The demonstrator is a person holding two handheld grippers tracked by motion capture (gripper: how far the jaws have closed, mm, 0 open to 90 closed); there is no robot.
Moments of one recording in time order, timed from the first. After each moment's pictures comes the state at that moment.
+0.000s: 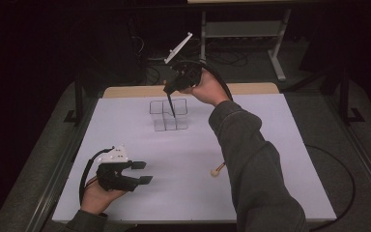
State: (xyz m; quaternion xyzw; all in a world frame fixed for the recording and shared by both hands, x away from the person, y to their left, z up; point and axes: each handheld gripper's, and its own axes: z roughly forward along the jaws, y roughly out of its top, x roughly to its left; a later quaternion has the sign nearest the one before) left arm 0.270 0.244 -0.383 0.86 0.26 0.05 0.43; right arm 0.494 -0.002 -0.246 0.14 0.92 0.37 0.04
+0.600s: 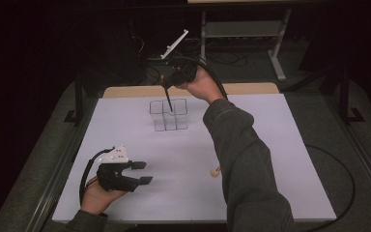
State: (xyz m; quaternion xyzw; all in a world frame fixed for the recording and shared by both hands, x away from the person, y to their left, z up) left arm 0.269 0.244 -0.382 0.86 0.26 0.05 0.43; right arm 0.513 0.008 -0.251 0.16 0.92 0.37 0.06
